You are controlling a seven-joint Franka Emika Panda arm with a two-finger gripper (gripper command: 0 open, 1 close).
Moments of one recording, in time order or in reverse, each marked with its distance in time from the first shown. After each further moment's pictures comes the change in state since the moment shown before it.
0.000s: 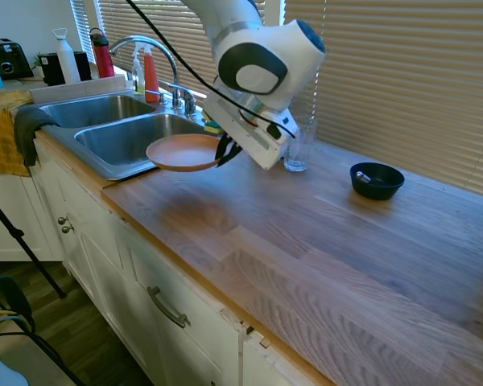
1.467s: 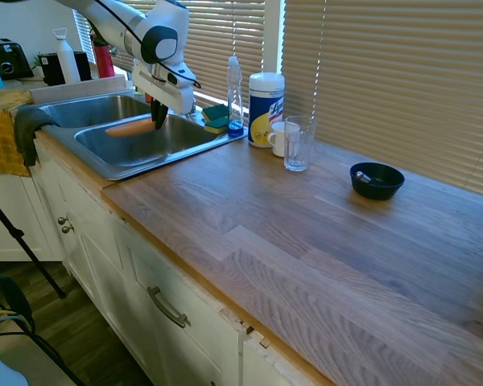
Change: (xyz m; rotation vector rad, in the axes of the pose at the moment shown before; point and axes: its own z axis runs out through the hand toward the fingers) arm -0.114 -0.277 0.208 -0.225 0.224 0.031
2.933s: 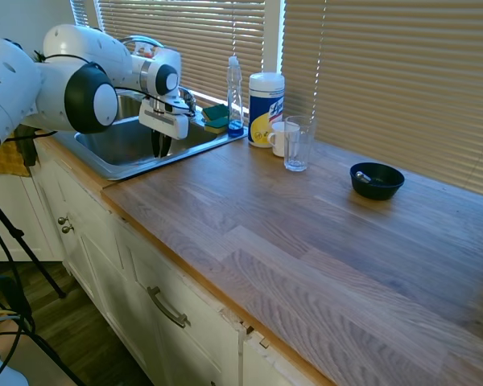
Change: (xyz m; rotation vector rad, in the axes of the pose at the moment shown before) arm 0.015 -0.072 0.114 -0.232 0.045 0.100
